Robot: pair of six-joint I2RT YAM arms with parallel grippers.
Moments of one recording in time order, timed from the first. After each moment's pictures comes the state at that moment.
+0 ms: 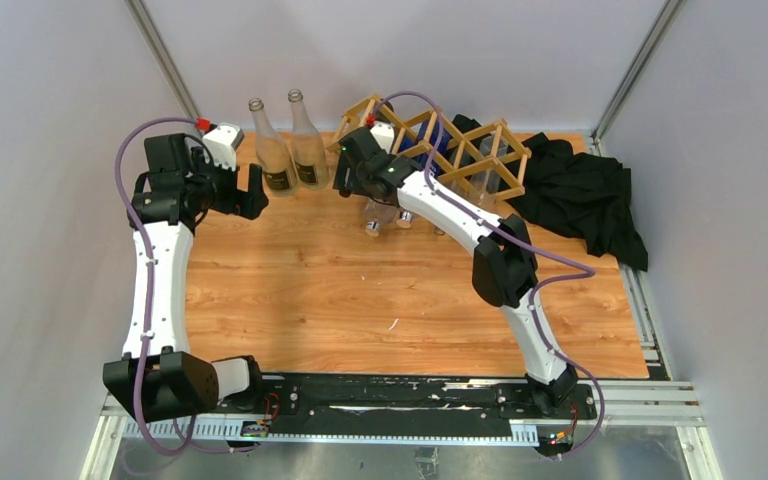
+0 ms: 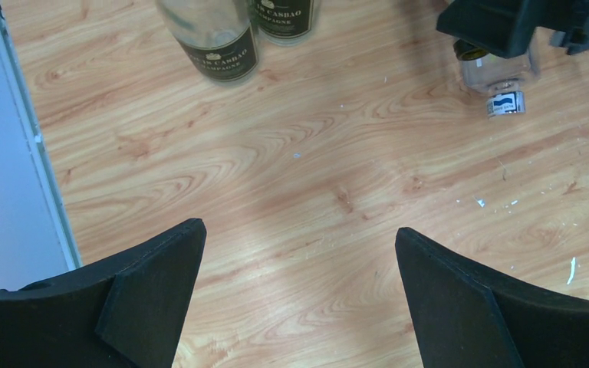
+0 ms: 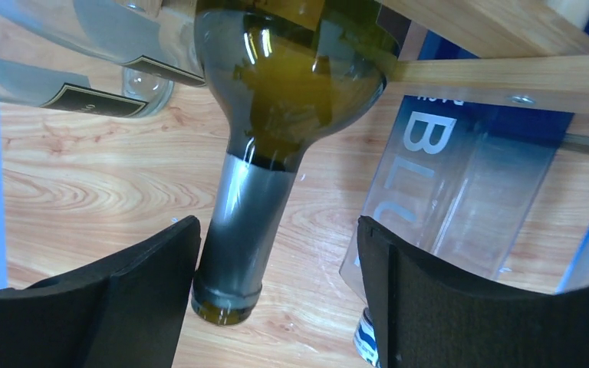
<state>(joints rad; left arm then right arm) 0.18 1.23 1.34 -0.79 0.44 0.32 0.78 2.24 2.13 -0.60 0.32 0.73</state>
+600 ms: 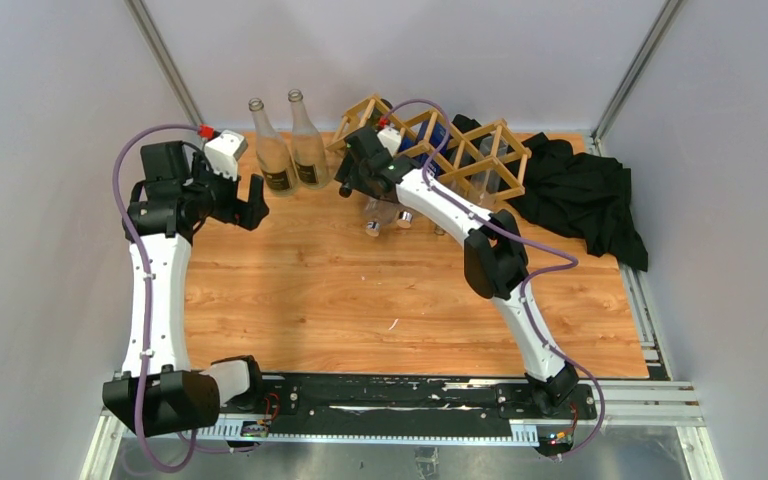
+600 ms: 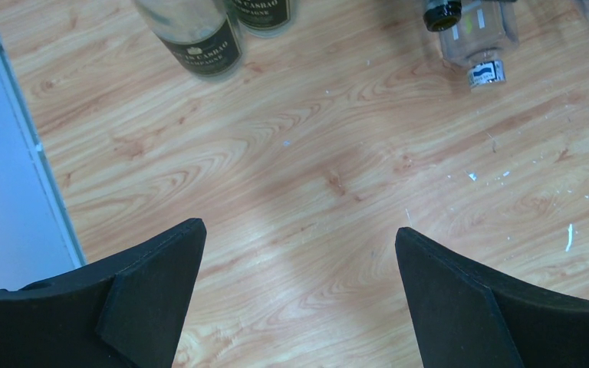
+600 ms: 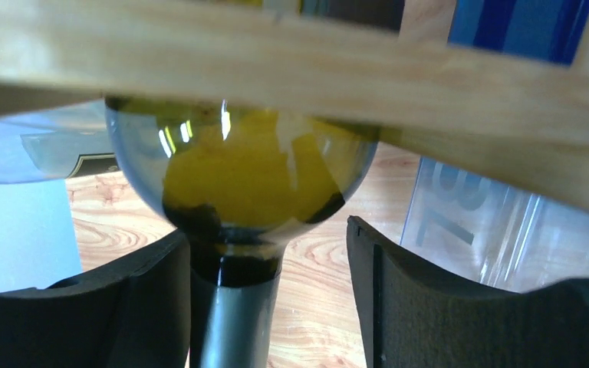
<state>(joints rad) 0.18 1.16 1.33 -0.85 0.48 0.39 0.73 2.35 2.20 -0.54 0.24 0.94</state>
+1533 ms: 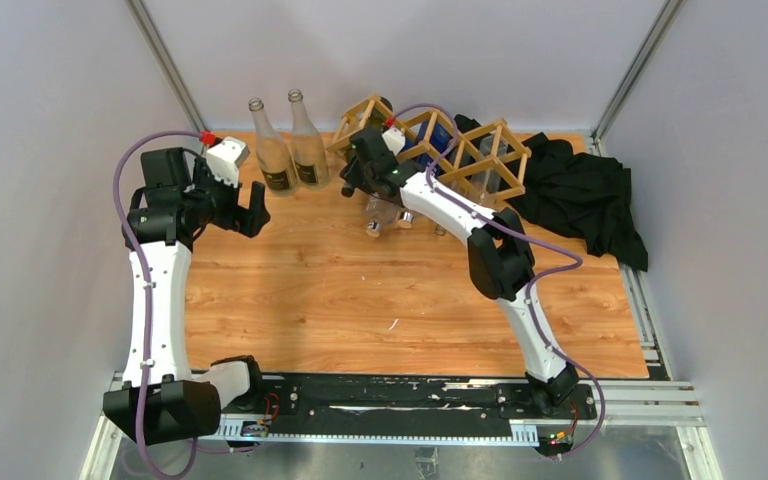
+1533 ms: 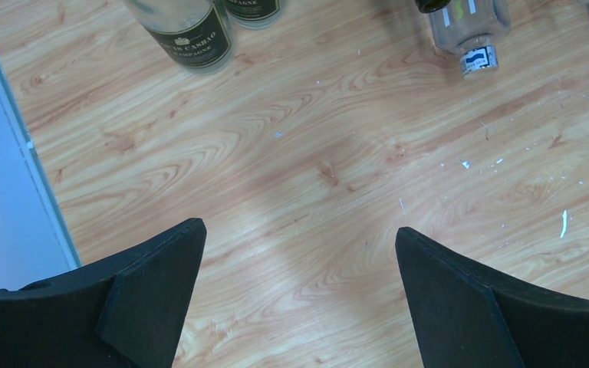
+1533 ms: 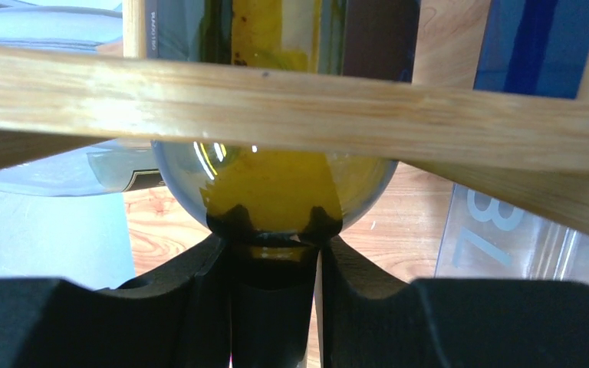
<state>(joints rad) 0.18 1.12 1.30 -0.87 0.49 0.40 0.72 2.31 2.10 -0.37 0.21 1.02</state>
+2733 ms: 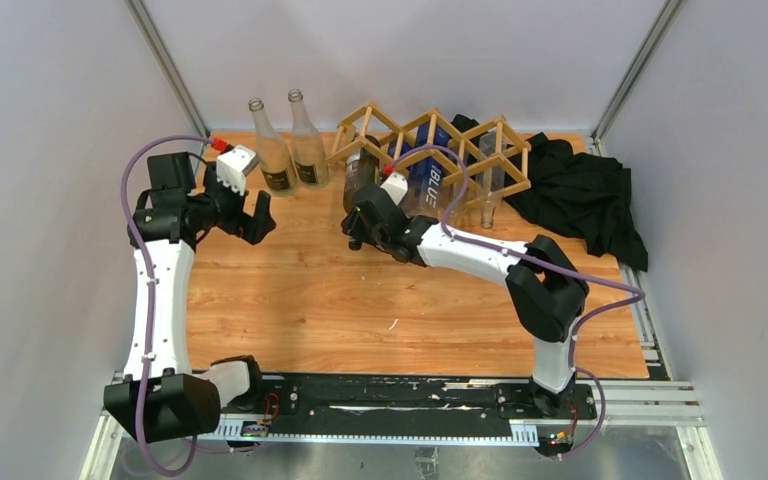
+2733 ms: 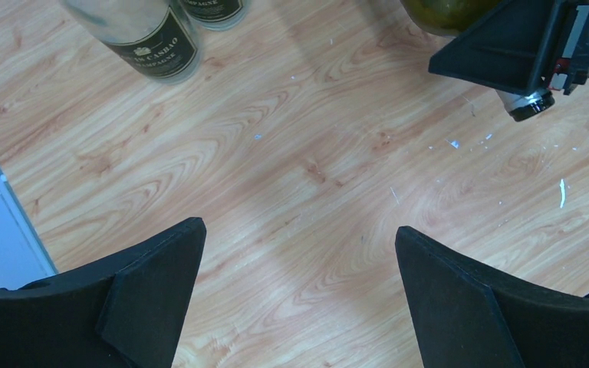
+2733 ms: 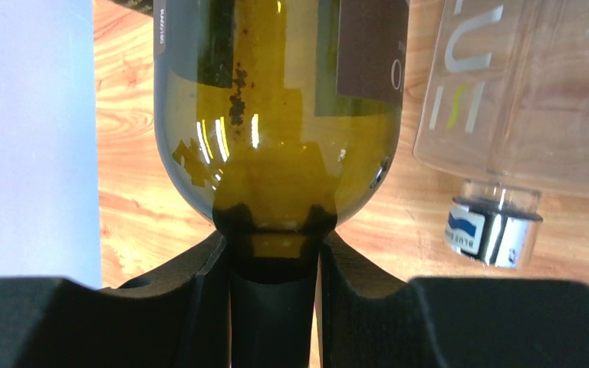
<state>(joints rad) 0.18 1.13 1.26 -0.88 0.57 0.51 0.91 1.89 1.42 -0.10 0.32 0.98</state>
